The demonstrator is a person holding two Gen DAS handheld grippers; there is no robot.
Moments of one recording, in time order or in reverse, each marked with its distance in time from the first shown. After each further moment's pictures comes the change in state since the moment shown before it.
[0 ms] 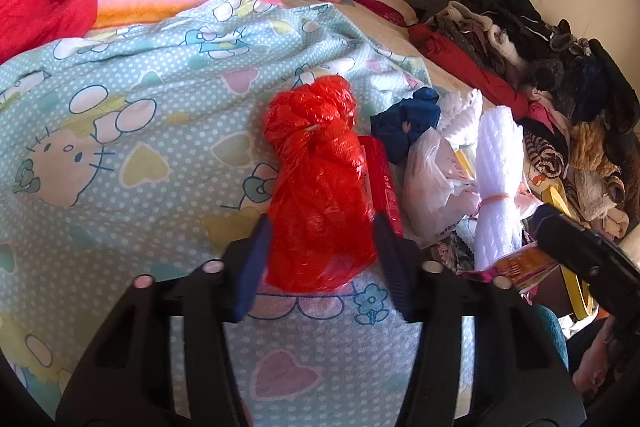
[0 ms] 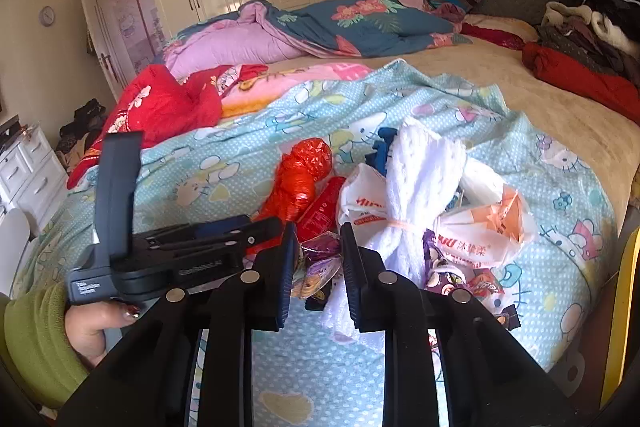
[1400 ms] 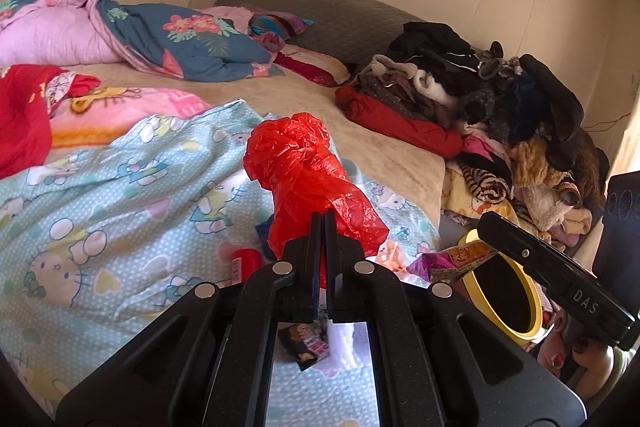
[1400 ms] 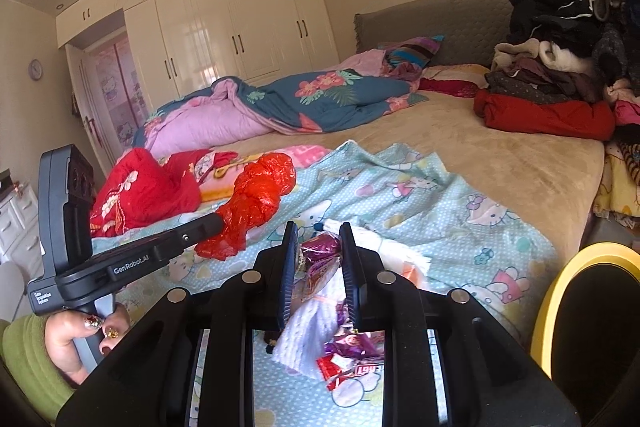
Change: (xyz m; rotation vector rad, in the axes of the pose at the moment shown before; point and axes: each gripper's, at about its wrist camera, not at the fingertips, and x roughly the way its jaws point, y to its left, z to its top) left arm -0.072 -0.089 0.048 0.145 -0.214 -0.162; right arm -0.089 -0.046 0.033 0.092 -0.237 -0.087
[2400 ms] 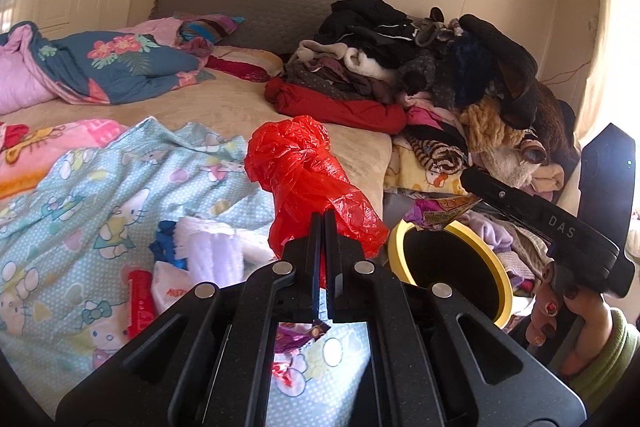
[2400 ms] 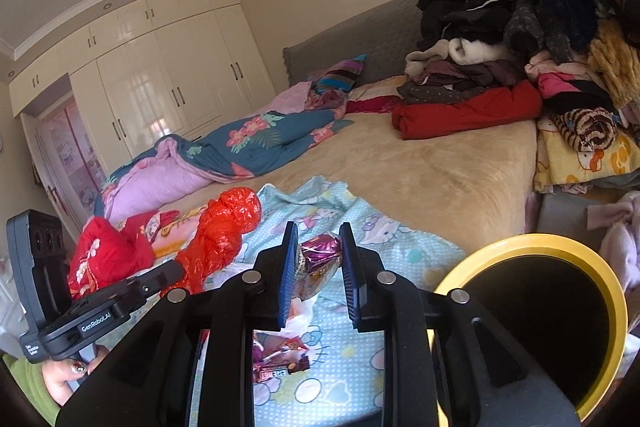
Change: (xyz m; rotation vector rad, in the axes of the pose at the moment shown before) left arm 0.030 -0.106 -0.002 0.166 0.038 -0.129; right arm -0.080 -0.110 0.010 0.202 -0.121 -0.159
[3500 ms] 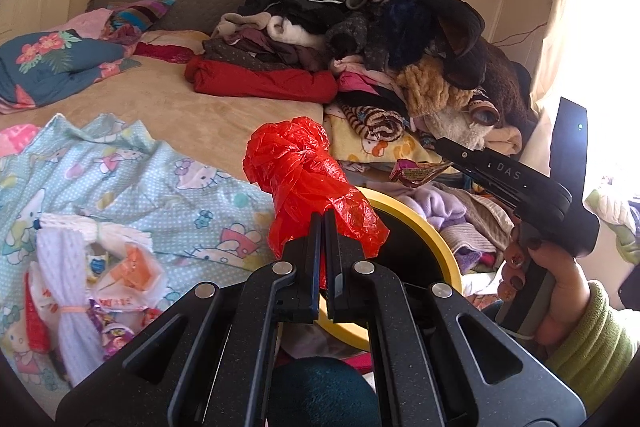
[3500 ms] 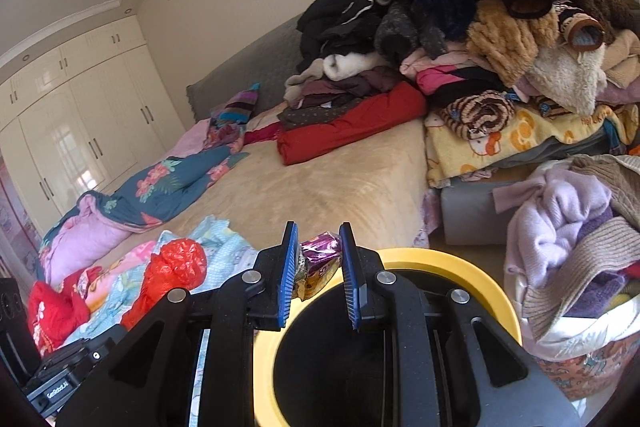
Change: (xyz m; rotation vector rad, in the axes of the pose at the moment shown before) left arm 0.062 -0.099 -0.015 0.085 0.097 -0.177; right arm -0.050 -0.135 0.007 0.180 -0.091 -0.298
